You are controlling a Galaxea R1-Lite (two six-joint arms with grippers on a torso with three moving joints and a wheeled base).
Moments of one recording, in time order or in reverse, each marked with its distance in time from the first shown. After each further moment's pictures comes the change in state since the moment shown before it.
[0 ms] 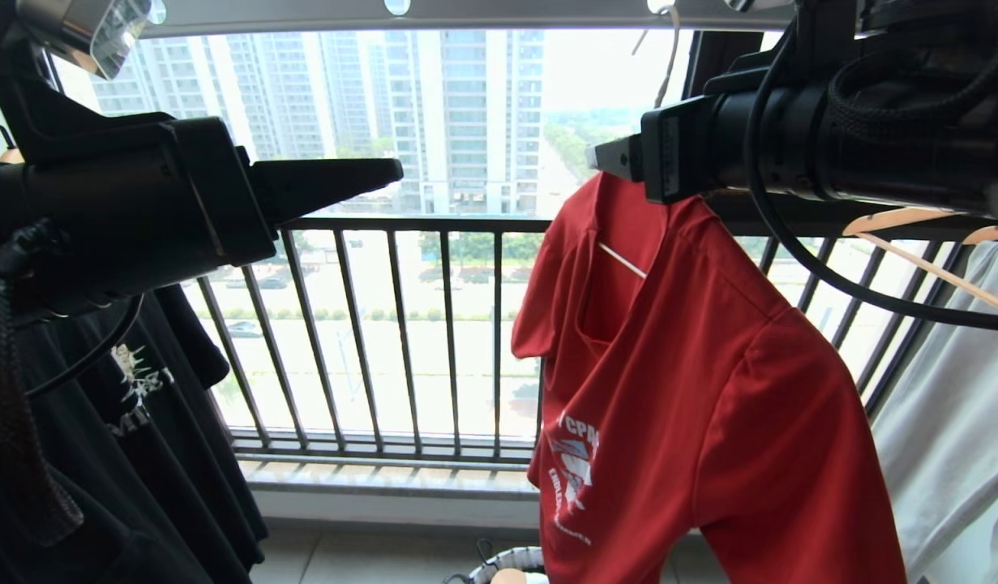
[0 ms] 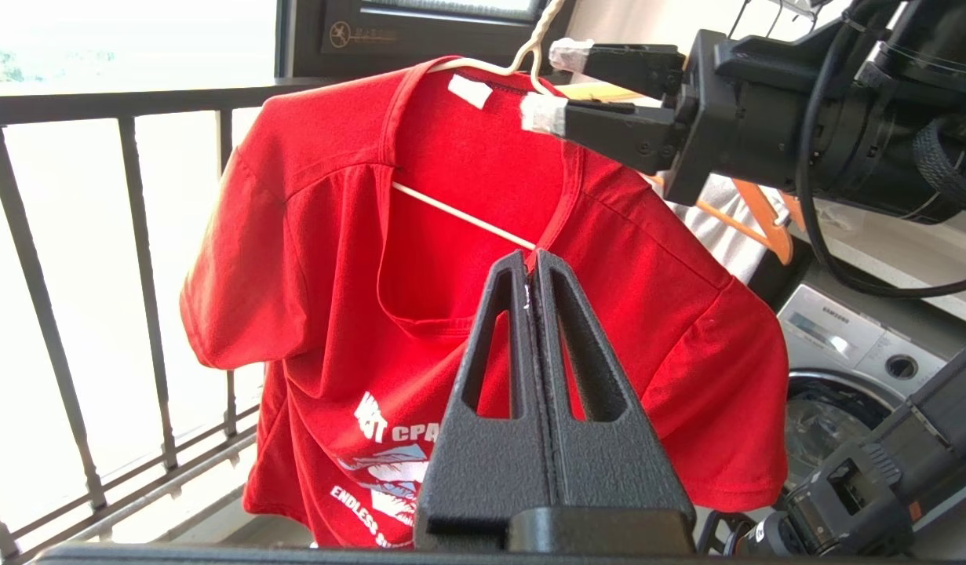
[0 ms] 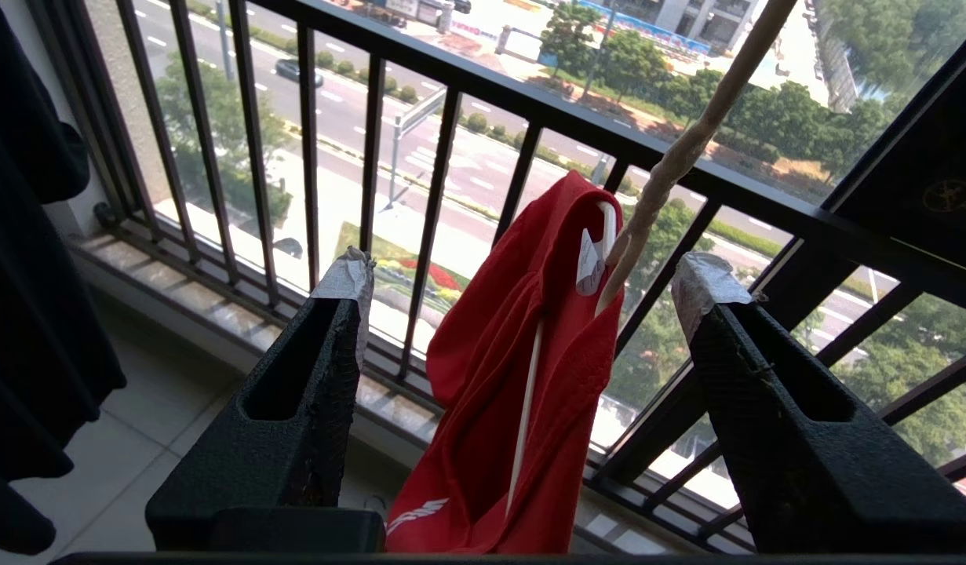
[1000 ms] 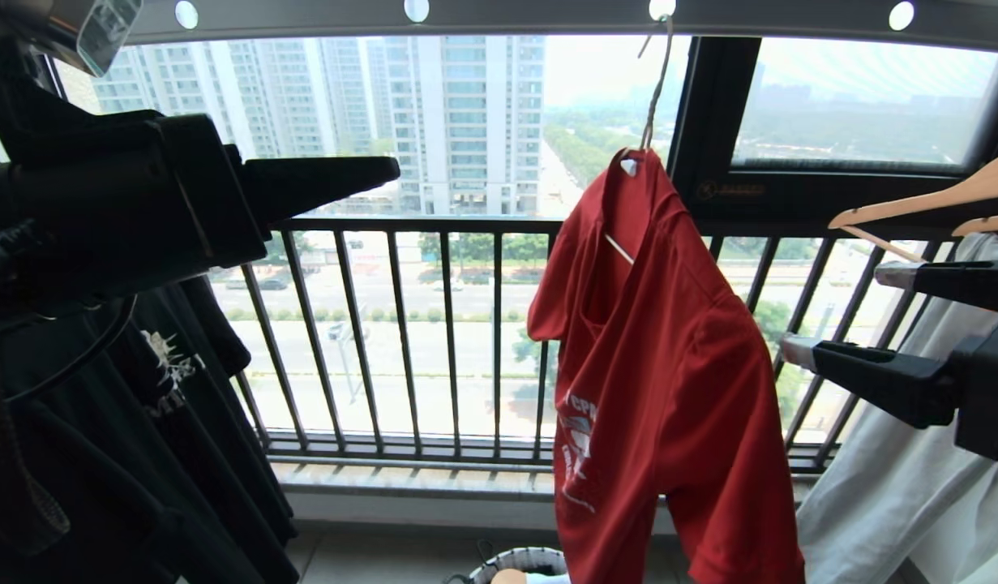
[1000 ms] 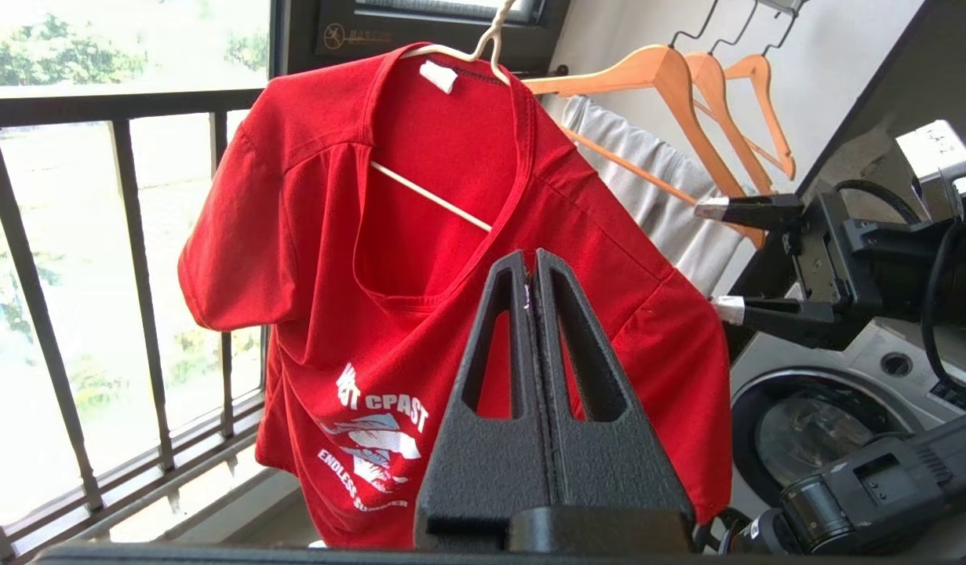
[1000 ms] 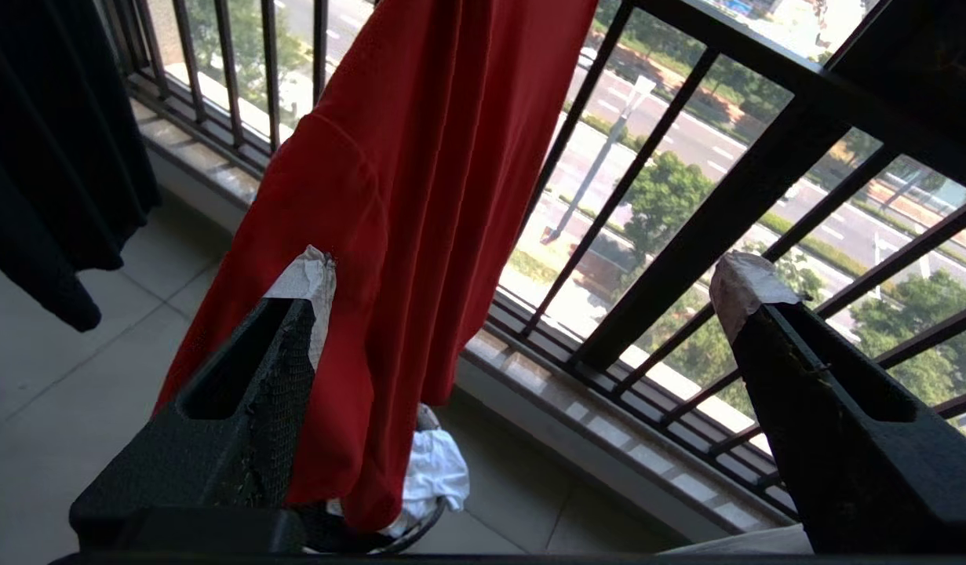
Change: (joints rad) left arm -0.003 -0.010 0.003 0.005 -0.002 -0.001; right arm -0.028 -0.531 0.648 0.001 0.094 -0.043
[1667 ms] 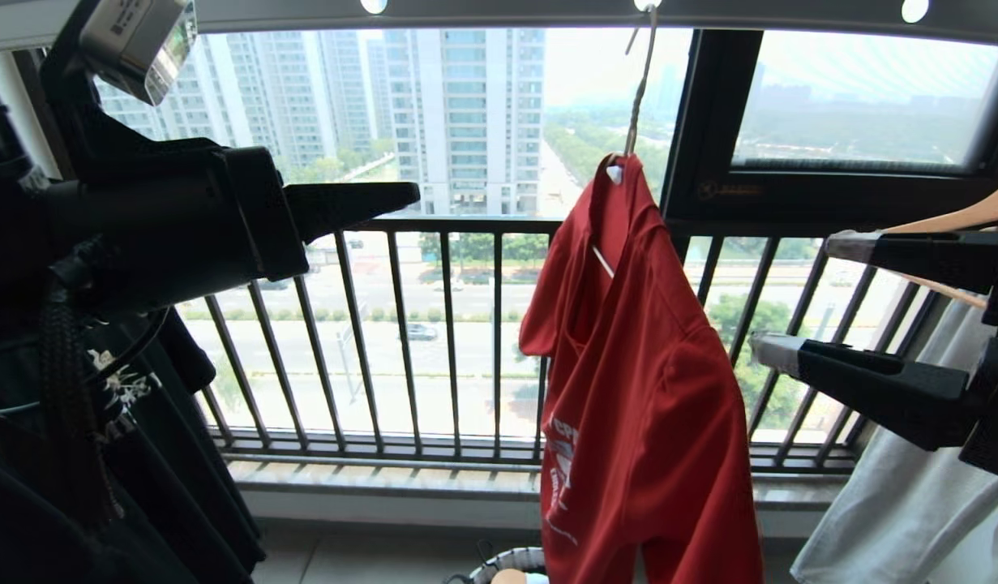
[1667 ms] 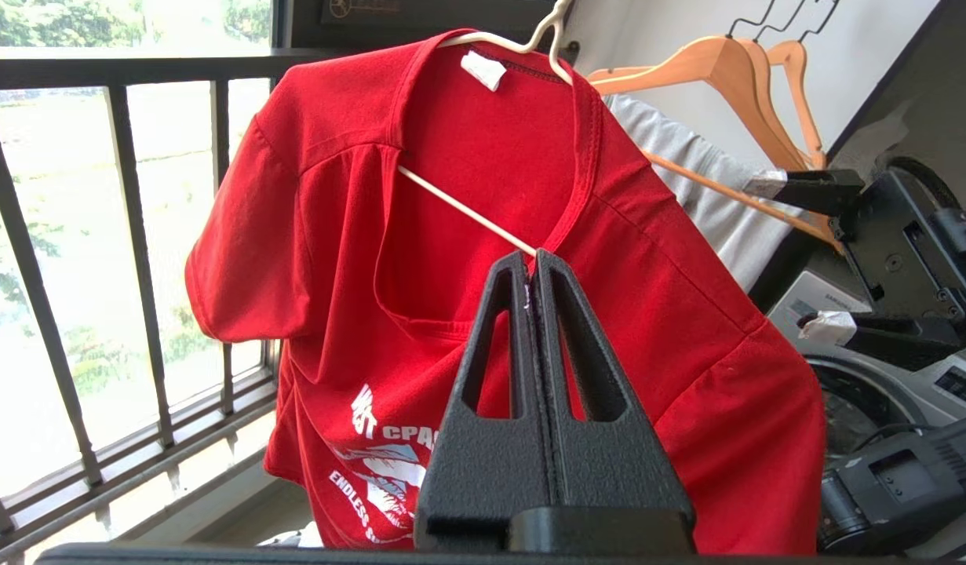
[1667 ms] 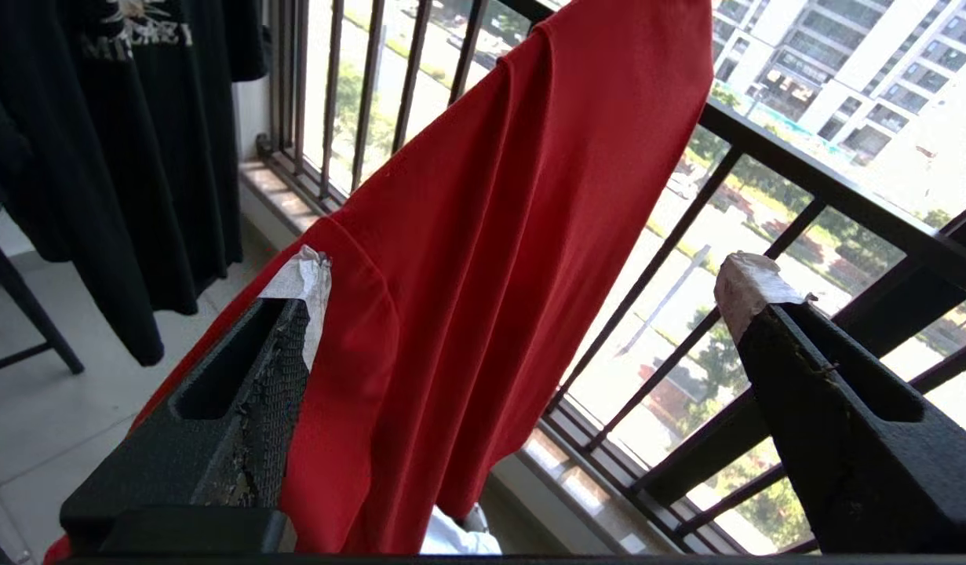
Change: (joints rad) left arm 0.000 0.049 -0.001 -0.004 0.000 0.001; right arm 0.053 0.002 0.049 -0.196 0.180 -0.060
